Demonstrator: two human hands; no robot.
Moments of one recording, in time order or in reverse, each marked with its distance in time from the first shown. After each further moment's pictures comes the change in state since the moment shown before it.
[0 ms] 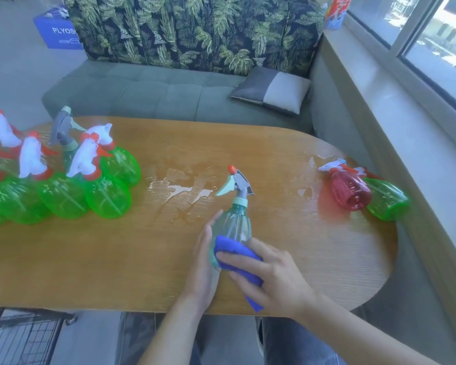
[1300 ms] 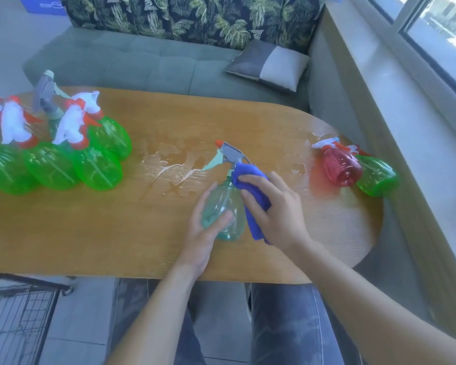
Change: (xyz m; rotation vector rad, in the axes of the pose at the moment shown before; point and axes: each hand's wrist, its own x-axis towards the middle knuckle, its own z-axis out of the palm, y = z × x) left_hand 0.002 -0.012 0.003 0.094 -0.039 0.093; right_hand 0.031 0.017 -0.023 -0.056 0.207 0.367
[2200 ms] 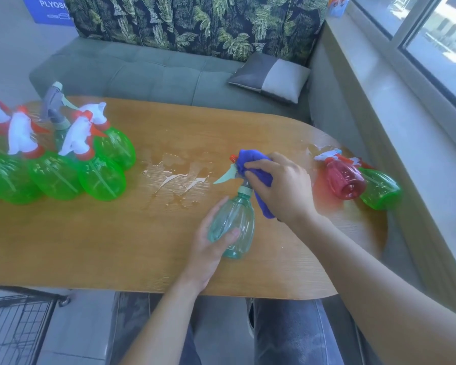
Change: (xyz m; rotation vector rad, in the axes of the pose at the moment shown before) left_hand -0.002 0.000 -0.002 0.075 -0.069 -0.011; right_hand 0.066 0.011 -0.003 -0.269 0.020 -0.051
